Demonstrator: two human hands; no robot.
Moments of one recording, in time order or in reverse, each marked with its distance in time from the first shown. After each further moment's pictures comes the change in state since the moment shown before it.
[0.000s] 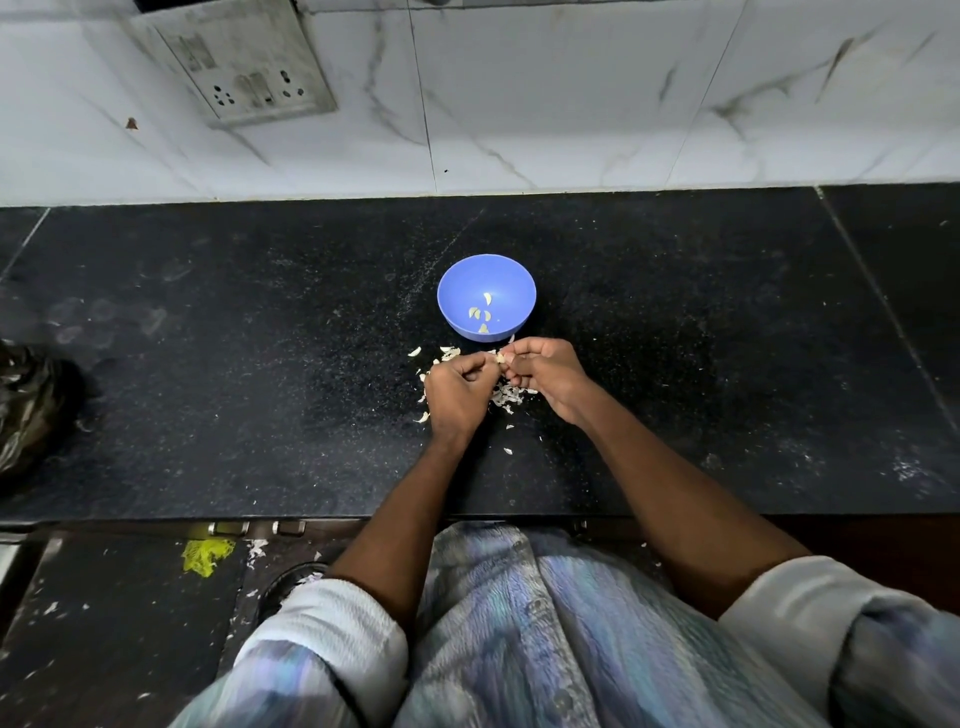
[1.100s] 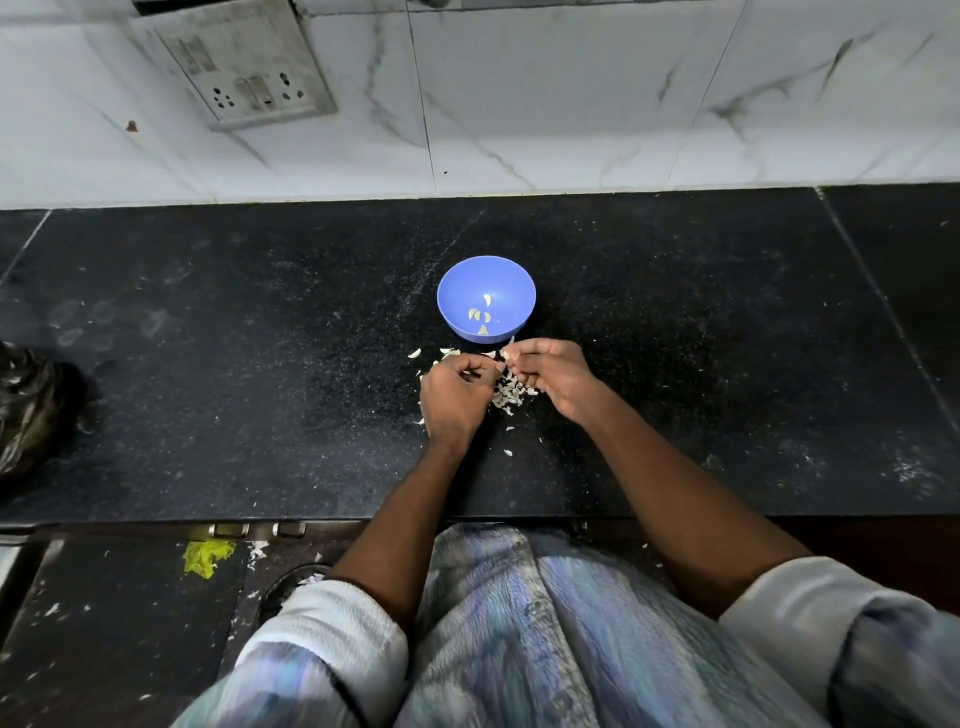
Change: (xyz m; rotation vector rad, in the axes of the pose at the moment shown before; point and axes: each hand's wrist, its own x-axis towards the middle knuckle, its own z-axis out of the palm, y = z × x) left_hand 0.005 -0.007 0.000 0.184 0.047 -0.019; right_hand 0.005 0.001 -0.006 0.047 0.054 0.066
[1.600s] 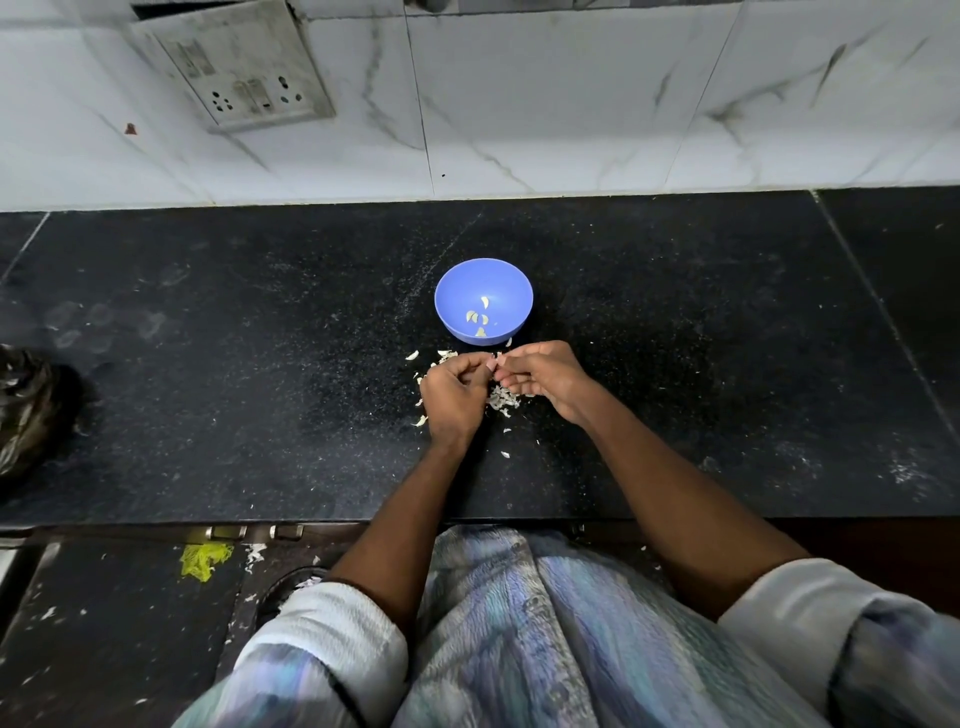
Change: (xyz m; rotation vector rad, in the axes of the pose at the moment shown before) left_hand -0.004 0.005 0.002 -0.155 0.000 0.072; right_hand -0.006 -0.010 0.003 -0.115 -0.054 0.016
